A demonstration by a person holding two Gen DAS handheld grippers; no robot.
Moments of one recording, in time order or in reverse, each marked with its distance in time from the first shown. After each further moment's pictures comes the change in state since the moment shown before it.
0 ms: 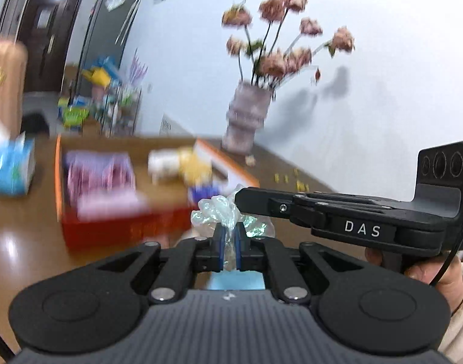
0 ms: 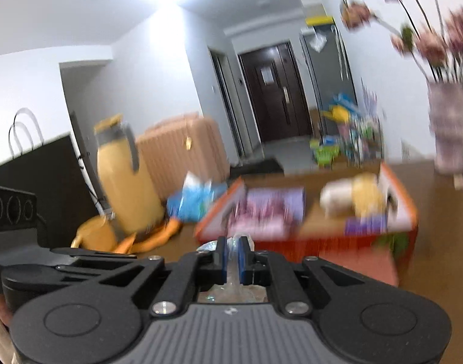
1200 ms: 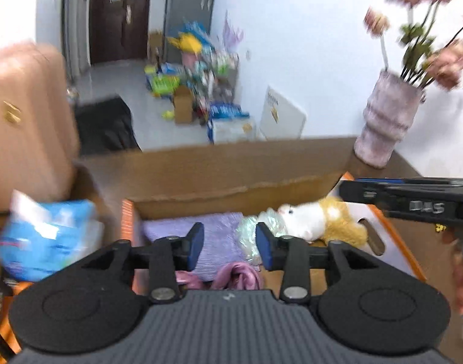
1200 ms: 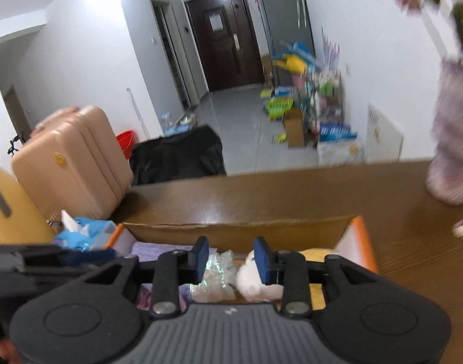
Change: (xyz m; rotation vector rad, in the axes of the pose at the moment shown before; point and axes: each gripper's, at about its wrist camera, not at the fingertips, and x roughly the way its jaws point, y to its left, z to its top) left arm 0.127 0.105 0.126 -0.059 0.173 0.425; right arm 0.191 -0.124 0.131 0.056 0.239 -0.206
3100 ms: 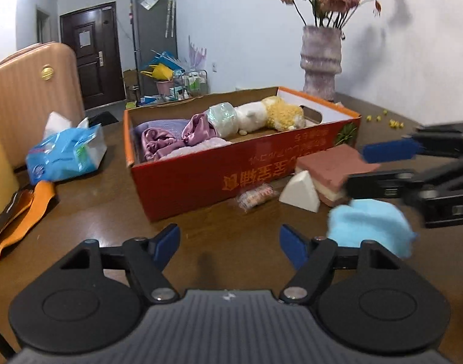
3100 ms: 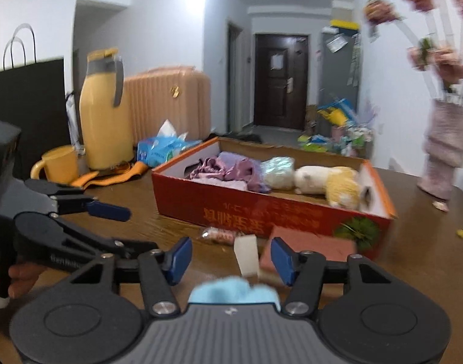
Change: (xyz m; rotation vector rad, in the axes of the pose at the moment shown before) left arm -0.071 -0.032 -0.209 0.217 -0.087 -0.035; right arm -0.126 0.060 -0.216 -0.305 -0.125 0.078
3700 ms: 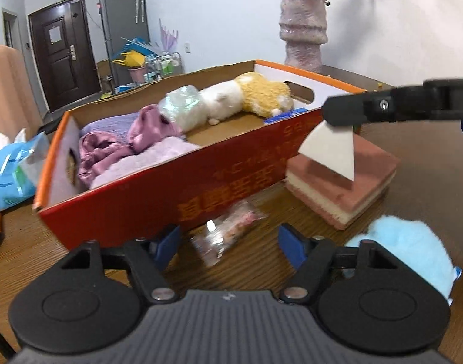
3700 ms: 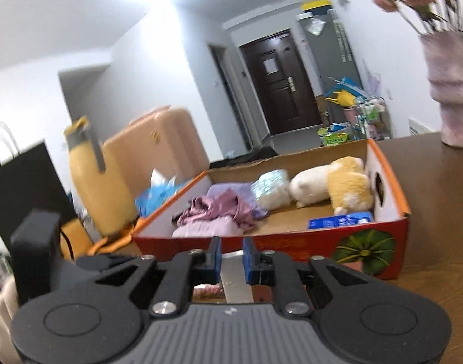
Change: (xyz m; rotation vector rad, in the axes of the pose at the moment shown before) left arm 0.081 -0.024 0.026 0.073 0.085 -0.070; right arm 0.033 -0.090 0.000 0.336 -0.122 0.184
